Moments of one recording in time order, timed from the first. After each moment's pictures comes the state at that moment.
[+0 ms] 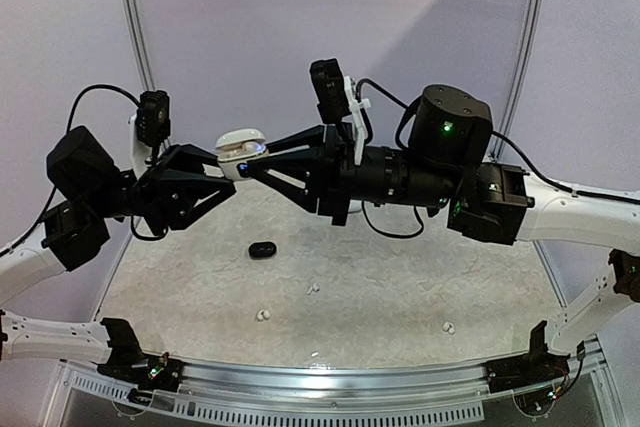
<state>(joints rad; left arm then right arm) -0.85 0.85 0.86 0.27 0.73 -0.34 1.25 1.49 1.41 0.23 -0.28 0.15</state>
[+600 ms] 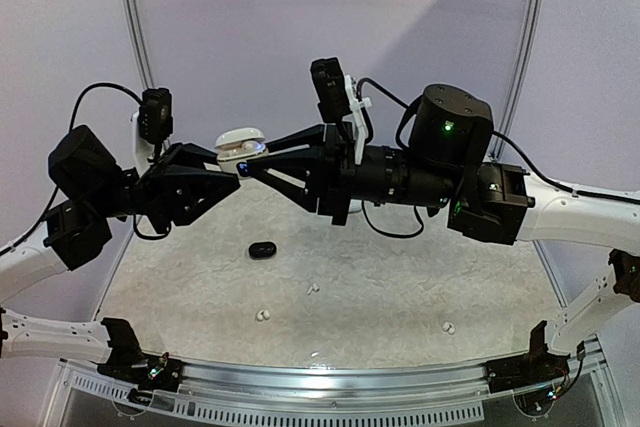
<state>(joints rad) -0.87 0.87 0.87 0.29 0.71 -0.35 1.25 1.49 1.42 0.23 -0.28 0.15</state>
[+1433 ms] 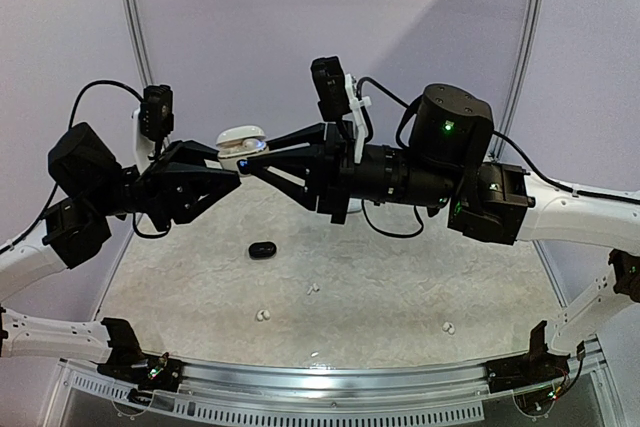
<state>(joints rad) -0.87 0.87 0.88 0.28 0.70 -0.34 1.25 1.49 1.42 0.23 -0.26 0.15</state>
